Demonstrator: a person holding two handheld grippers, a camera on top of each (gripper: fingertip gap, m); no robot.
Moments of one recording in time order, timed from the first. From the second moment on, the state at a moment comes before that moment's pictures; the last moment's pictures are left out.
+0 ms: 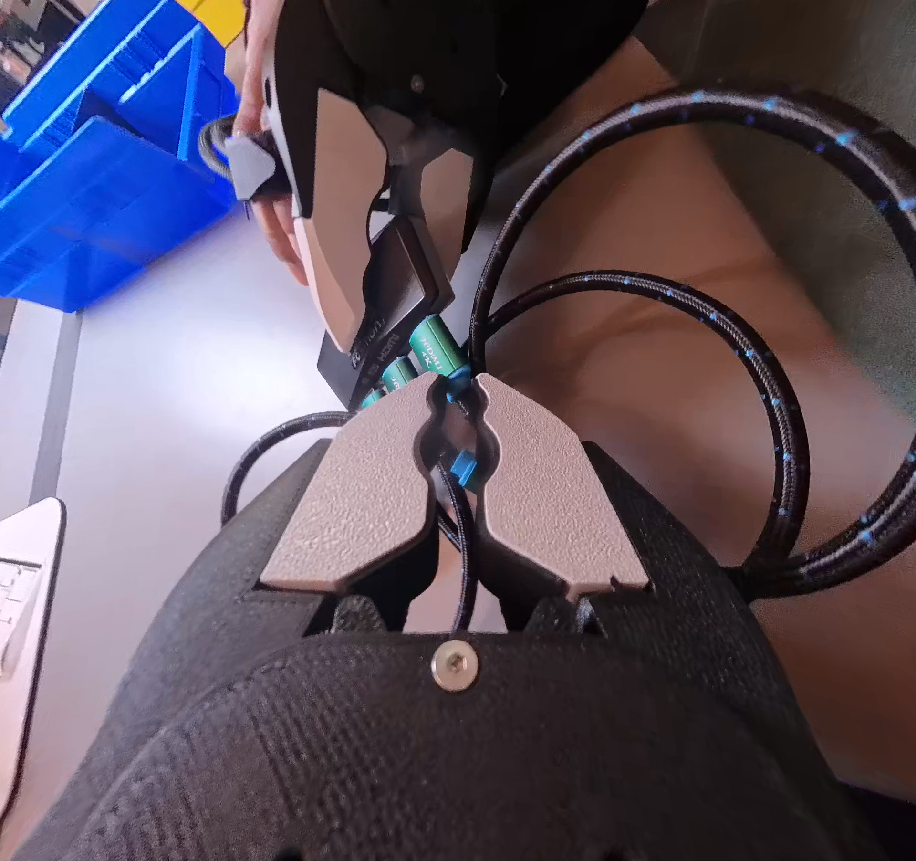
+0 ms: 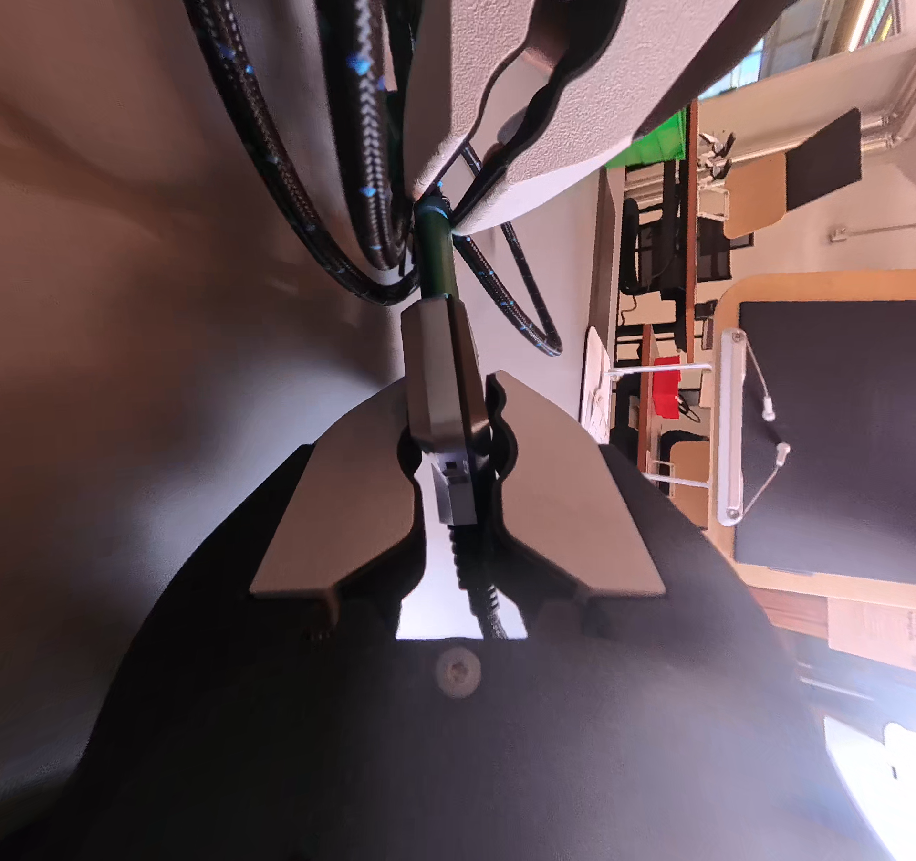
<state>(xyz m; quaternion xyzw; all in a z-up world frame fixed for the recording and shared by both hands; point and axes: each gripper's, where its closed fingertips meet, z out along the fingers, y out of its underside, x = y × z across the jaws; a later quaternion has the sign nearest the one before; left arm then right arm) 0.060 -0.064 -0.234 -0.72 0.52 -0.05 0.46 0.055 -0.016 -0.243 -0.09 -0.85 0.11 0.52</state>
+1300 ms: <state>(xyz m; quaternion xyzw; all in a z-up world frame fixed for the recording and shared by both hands) -0.022 -0.056 -0.146 -0.73 0.15 -0.35 0.57 0.036 0.022 -0.172 -0.14 -0.75 0.06 0.64</state>
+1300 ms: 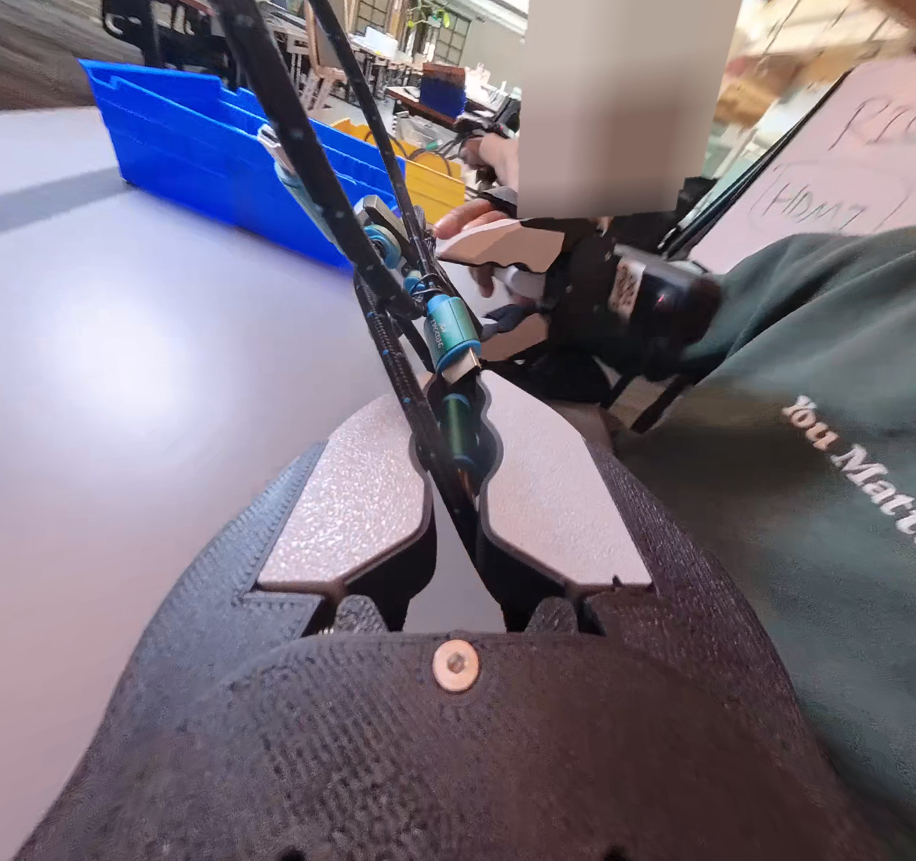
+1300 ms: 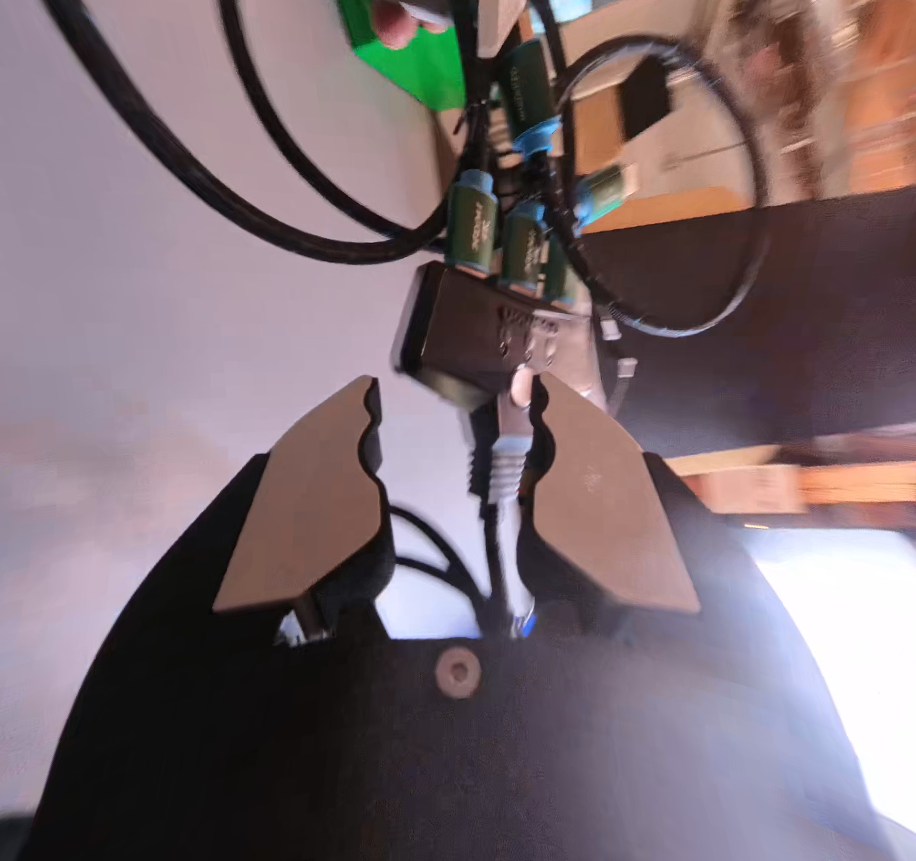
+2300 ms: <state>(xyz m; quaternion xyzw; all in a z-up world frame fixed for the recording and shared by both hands) -0.059 -0.086 -0.104 -0.63 0.19 -0.24 0.71 0.092 0.028 -0.053 -0.42 -0.80 0.37 0.20</state>
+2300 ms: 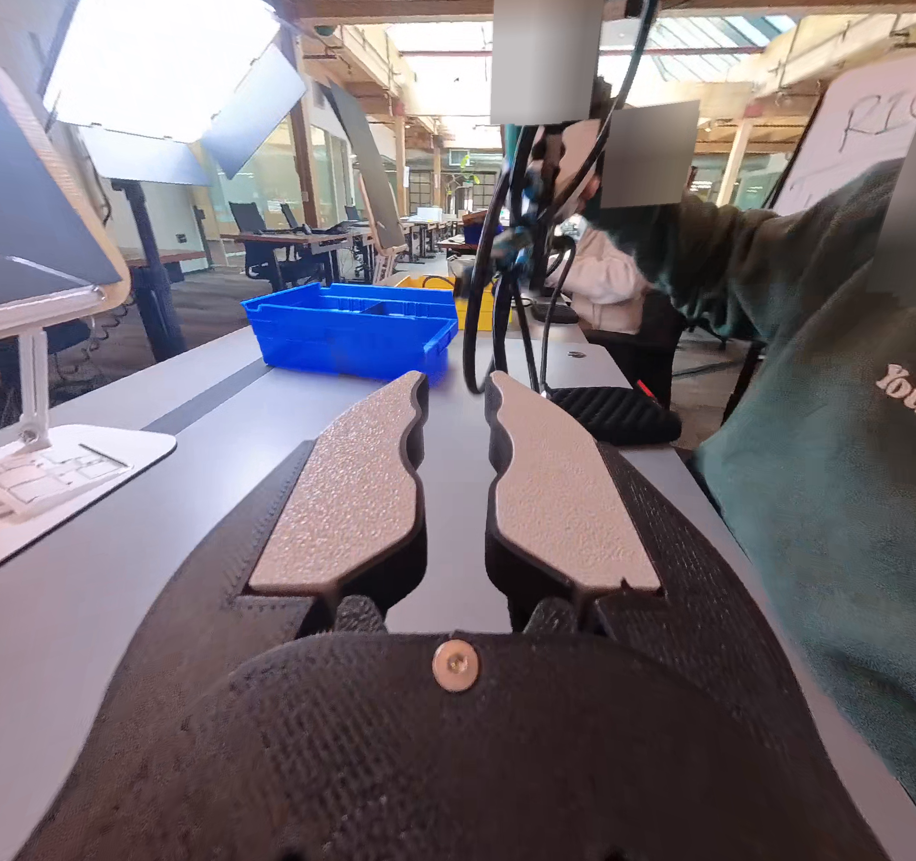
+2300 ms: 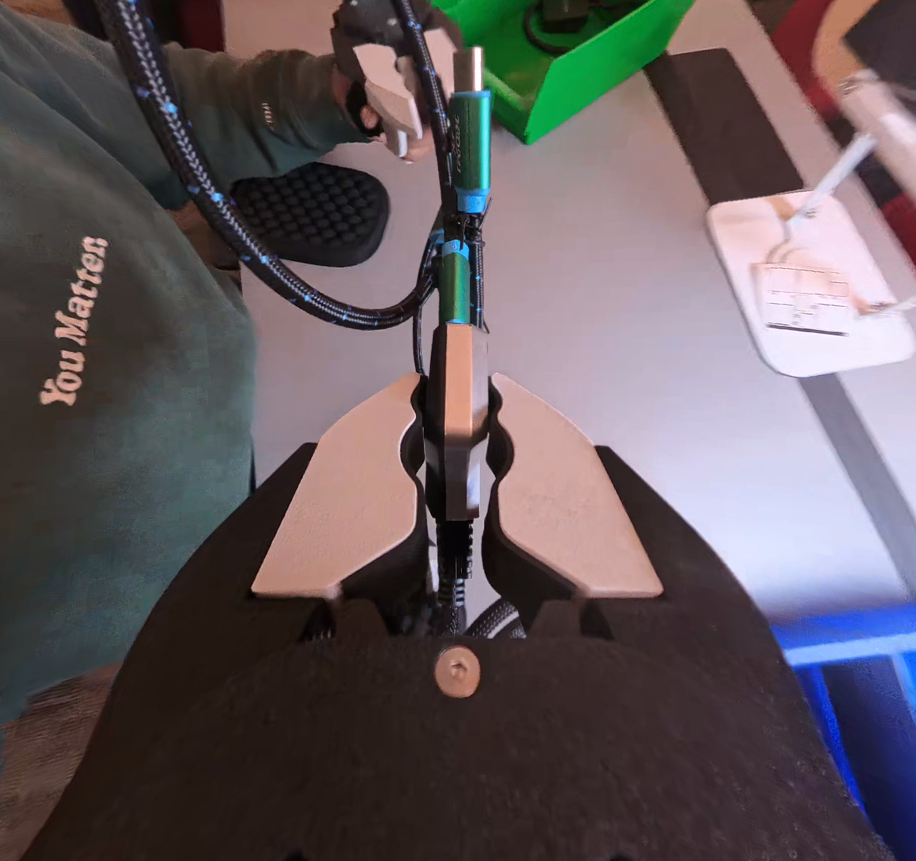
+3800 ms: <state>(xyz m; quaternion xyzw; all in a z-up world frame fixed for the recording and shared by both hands) -0.024 -0.068 -0.225 -0.76 0.24 -0.27 0.53 0.044 0.494 -0.139 -0.27 -0.84 -0.47 -0.08</state>
